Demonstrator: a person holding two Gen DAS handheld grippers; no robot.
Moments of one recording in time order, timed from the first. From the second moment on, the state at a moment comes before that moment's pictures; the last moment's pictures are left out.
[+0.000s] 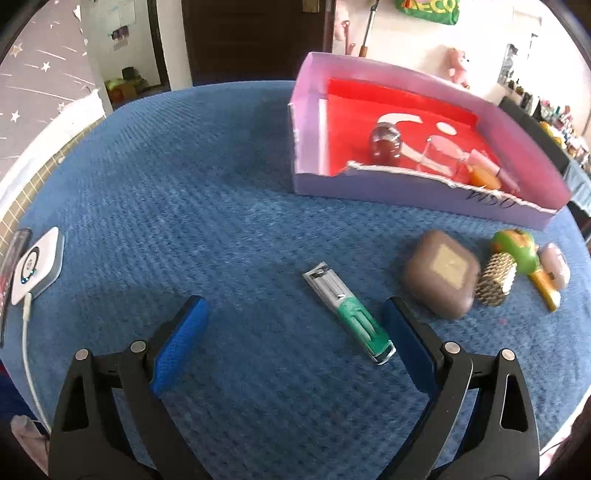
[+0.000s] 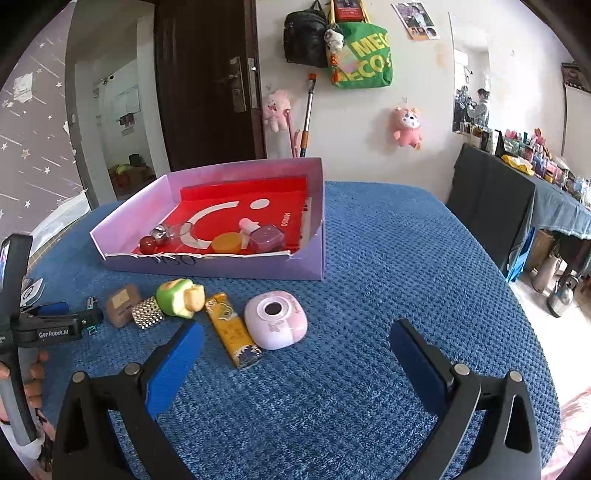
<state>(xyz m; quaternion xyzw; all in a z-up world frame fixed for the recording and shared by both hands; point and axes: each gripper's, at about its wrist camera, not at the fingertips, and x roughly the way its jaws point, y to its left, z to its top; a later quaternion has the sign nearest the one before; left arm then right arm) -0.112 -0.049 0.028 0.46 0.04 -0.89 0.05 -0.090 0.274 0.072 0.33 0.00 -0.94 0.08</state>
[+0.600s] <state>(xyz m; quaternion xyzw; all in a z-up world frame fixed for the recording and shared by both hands) -0.097 -0.062 0.033 0.44 0.02 -0.90 0.02 -0.123 0.266 0.053 0.38 0.00 -0.92 0.04</state>
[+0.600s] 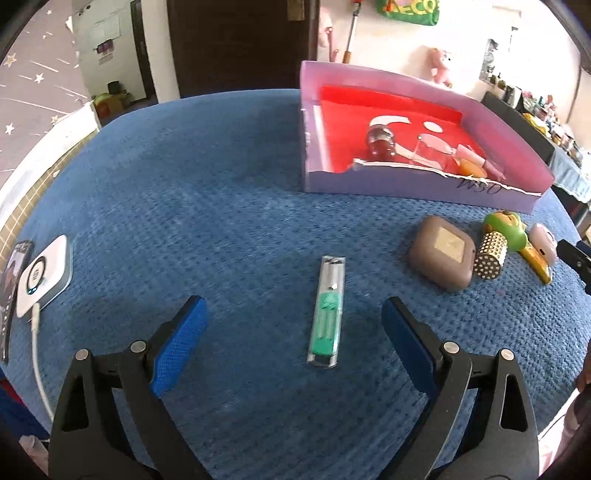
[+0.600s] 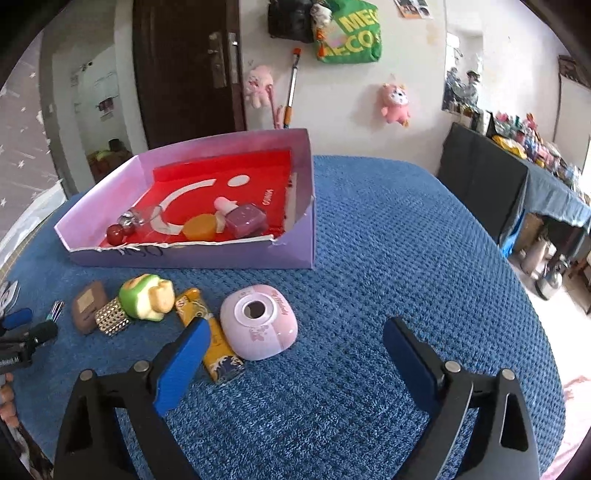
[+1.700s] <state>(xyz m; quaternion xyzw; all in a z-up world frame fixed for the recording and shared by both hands) -0.089 -0.057 0.056 0.42 0.04 -0.90 -0.04 -0.123 0.254 0.078 0.37 0.00 -0.92 0.13</state>
